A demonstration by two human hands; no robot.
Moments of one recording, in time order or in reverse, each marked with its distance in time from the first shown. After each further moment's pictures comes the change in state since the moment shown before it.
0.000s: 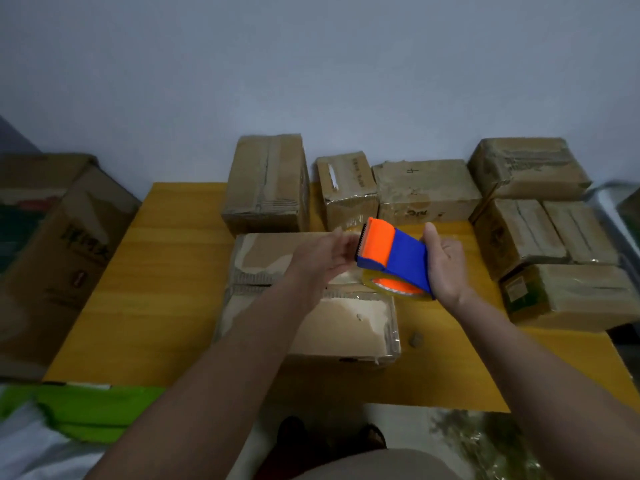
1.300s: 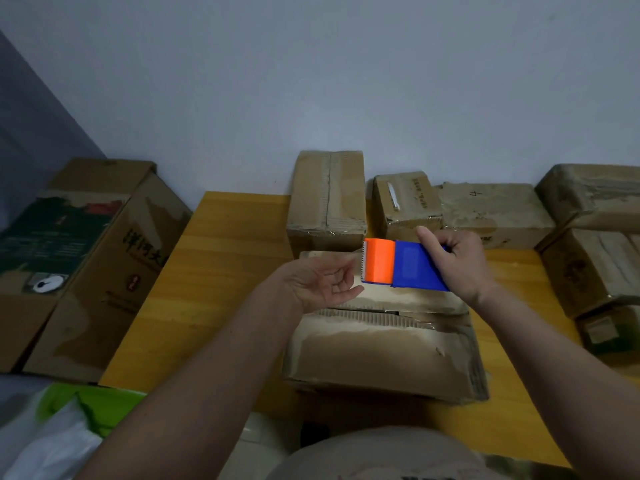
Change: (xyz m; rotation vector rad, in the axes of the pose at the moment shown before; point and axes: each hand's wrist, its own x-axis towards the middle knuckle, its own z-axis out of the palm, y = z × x) left_hand 0.006 0.040 -0.131 -0.409 -0.054 -0.378; right_hand 0.032 -0.055 0.091 -0.218 -0.146 -0.332
